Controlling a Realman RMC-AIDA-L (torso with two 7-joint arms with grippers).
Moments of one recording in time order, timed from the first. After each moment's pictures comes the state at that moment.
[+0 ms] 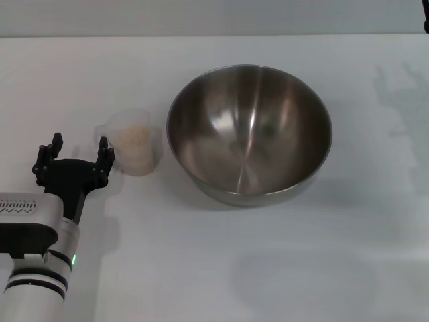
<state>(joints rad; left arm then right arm) -0.26 -2.08 -0.33 -0.71 1.53 1.11 0.57 0.36 2.07 1.32 0.41 -2.74 -1.30 0.01</state>
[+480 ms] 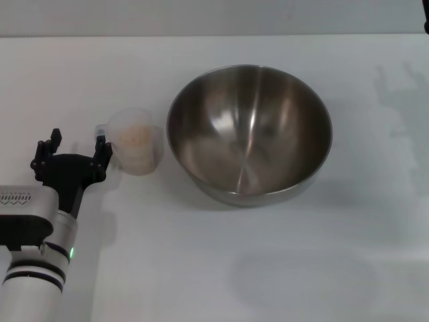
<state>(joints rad) -0.28 -2.08 -0.34 -0.68 1.53 1.09 0.52 0.36 2.07 1.32 0.41 -2.74 -1.30 0.01</state>
